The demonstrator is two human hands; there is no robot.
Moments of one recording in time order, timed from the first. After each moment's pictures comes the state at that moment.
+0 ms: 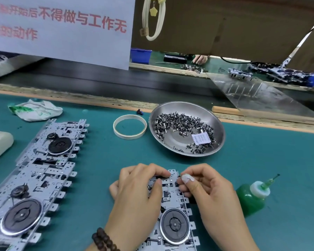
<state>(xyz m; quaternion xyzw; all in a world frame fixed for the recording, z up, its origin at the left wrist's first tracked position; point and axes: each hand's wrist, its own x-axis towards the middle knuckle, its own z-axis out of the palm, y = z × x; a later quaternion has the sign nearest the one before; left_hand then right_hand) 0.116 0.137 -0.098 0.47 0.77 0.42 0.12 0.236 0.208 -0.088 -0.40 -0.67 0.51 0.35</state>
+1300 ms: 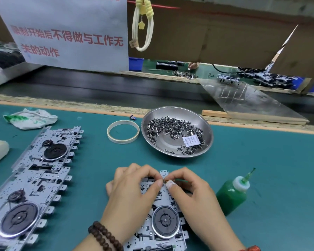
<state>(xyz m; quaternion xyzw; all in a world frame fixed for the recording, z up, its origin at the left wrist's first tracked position) 0.113 0.138 -0.098 0.48 0.75 0.42 0.14 0.237 0.201 -0.089 -0.42 -0.72 0.48 0.29</state>
